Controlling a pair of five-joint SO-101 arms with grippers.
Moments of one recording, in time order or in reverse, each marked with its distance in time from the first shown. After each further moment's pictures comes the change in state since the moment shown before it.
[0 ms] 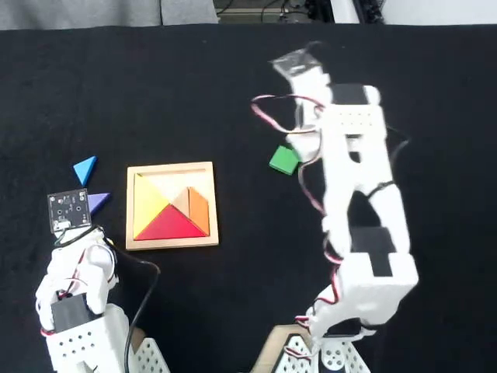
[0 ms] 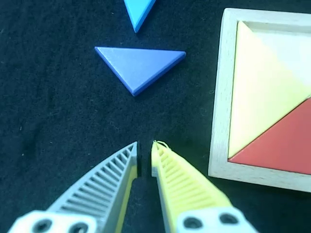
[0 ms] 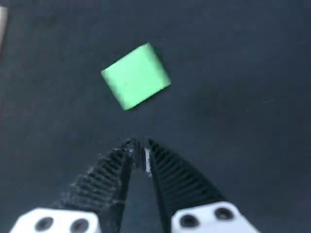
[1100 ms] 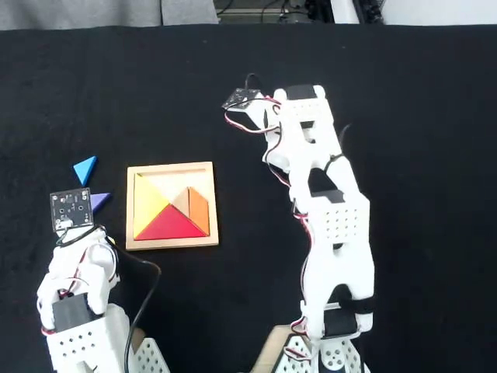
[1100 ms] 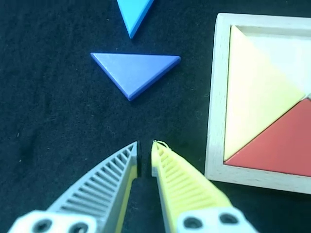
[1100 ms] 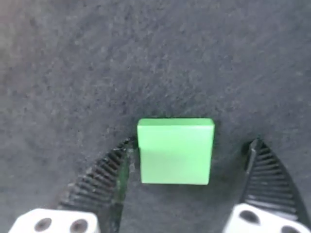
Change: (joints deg) left arm 1.1 0.0 0.1 -0.9 0.0; right arm -6.5 35.3 -27.6 6.0 22.8
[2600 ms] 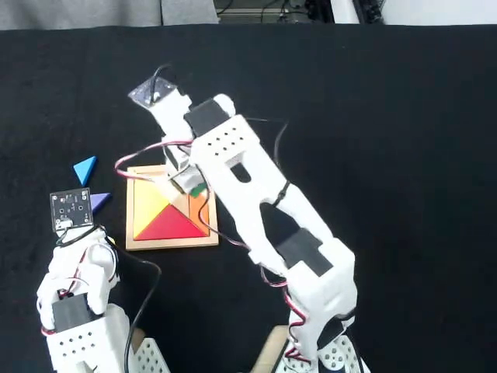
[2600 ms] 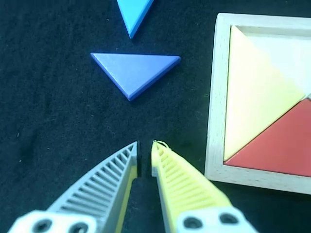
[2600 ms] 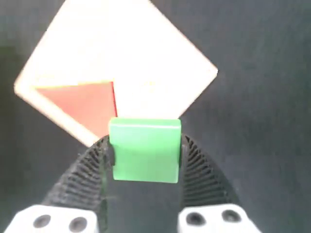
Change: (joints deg) left arm 0.0 0.0 0.0 0.0 0.0; right arm -28.9 -27.0 10.6 4.6 -44.3
